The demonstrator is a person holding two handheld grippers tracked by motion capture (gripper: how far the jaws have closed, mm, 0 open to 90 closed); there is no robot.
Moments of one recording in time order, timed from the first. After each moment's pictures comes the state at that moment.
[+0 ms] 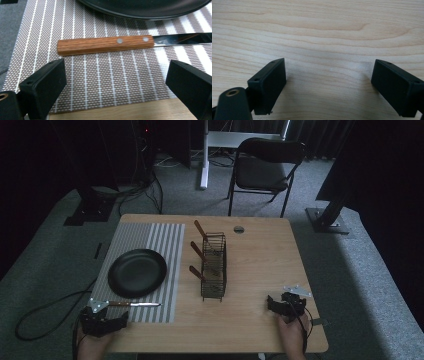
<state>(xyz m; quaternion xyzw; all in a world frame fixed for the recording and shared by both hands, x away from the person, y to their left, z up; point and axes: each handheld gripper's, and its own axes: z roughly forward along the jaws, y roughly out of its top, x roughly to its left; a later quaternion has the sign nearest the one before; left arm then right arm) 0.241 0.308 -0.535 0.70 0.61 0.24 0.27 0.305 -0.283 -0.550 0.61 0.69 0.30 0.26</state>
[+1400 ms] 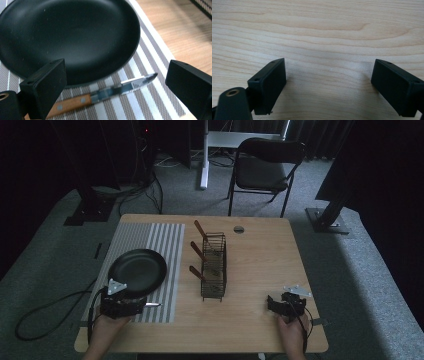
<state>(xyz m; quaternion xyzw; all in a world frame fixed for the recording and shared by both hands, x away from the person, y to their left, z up) 0.283 0.263 -0.490 0.75 0.54 0.20 0.34 0.305 -0.283 -0.550 0.61 0.69 0.30 0.25</state>
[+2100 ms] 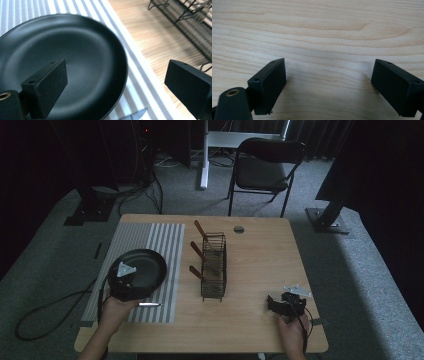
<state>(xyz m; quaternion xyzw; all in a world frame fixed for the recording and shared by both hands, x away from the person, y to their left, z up) 0.326 0.239 -0.466 0.76 0.51 0.19 0.36 0.305 -0.283 -0.550 0.61 0.69 0.30 0.25</state>
